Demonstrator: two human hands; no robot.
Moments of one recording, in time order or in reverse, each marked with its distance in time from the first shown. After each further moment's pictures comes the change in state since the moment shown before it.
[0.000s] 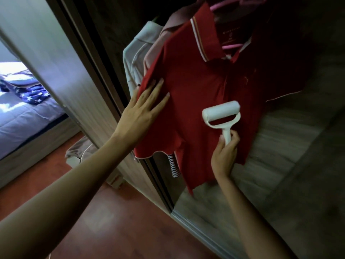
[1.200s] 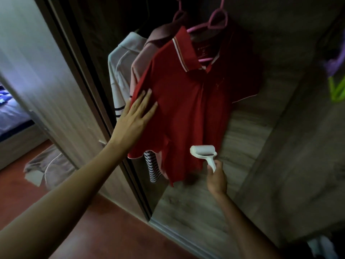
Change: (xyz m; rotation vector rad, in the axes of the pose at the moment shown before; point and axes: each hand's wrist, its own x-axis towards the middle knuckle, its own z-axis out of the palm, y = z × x) left_hand -0.009 0.029 0.016 -0.170 0.117 -0.015; right_hand -0.039 0.059 -0.085 -0.321 -0.342 0.322
